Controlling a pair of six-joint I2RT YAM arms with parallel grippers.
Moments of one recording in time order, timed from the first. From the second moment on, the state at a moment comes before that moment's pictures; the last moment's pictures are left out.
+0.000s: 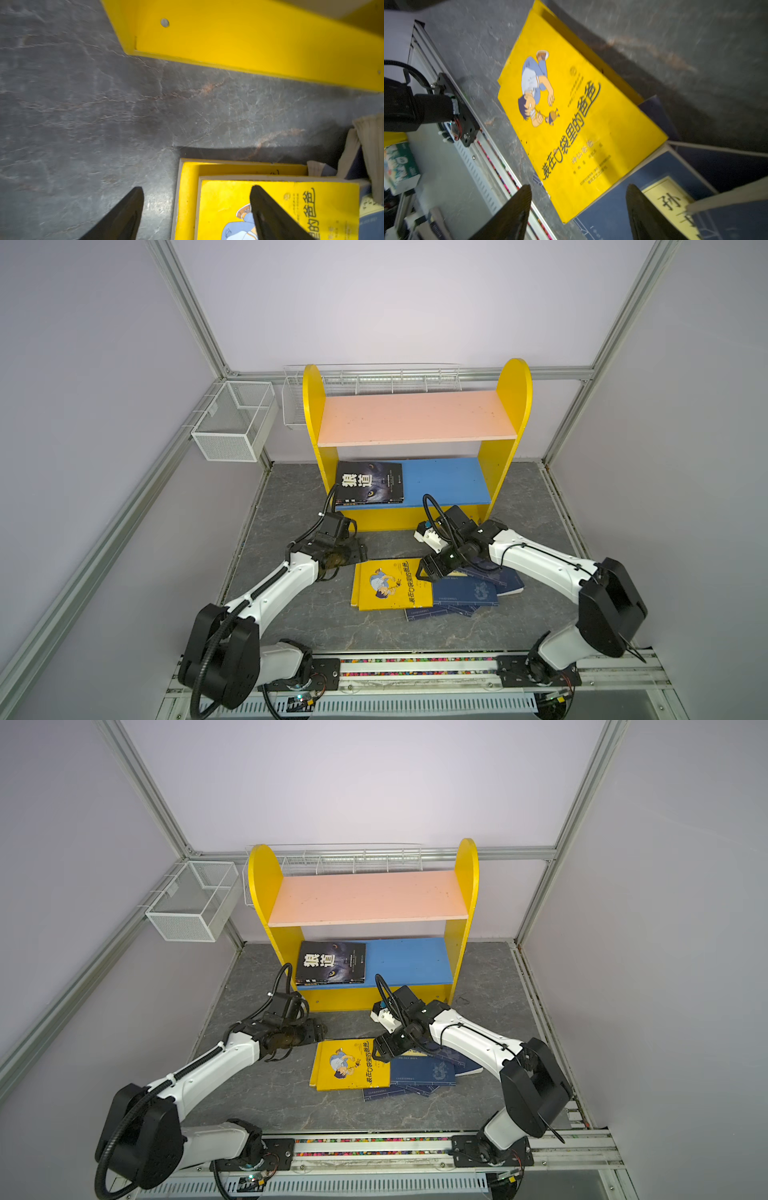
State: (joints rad) left arm -0.43 1.33 0.80 -0.49 0.06 -0.49; right arm 0.72 1.58 1.09 -0.73 -0.45 0.15
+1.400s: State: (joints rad) left arm -0.34 1.49 0.84 -0.64 0.35 -0.43; right arm 0.68 1.82 1.35 -0.69 -0.57 0.22
